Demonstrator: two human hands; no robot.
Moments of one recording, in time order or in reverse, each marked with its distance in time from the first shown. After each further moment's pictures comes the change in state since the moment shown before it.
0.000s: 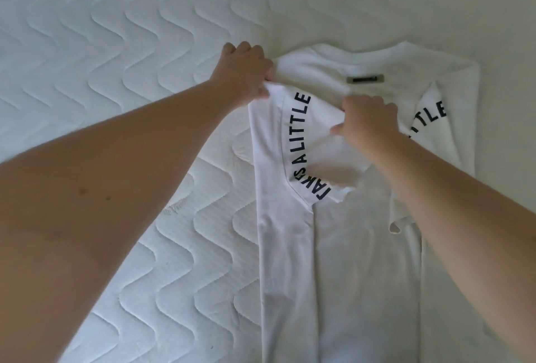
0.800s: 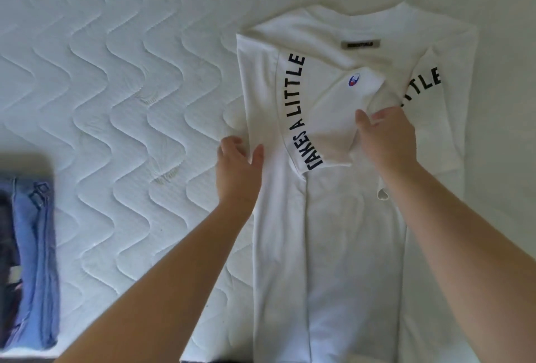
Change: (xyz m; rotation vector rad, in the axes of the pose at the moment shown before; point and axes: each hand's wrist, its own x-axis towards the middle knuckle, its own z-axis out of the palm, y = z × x) left_hand -0.179 0.123 0.071 -1.038 0.138 -0.827; right_hand -0.076 0.039 0.043 0.769 0.069 0.457
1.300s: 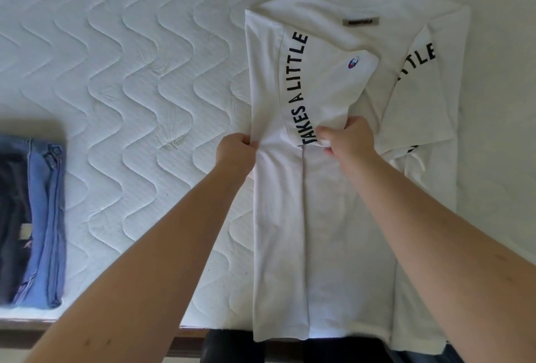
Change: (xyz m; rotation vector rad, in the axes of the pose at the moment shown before) left_hand -0.005 -0.029 -0.008 -0.083 -0.225 -0.236; right_hand -0.063 0.012 0.044 0.458 -0.188 0.163
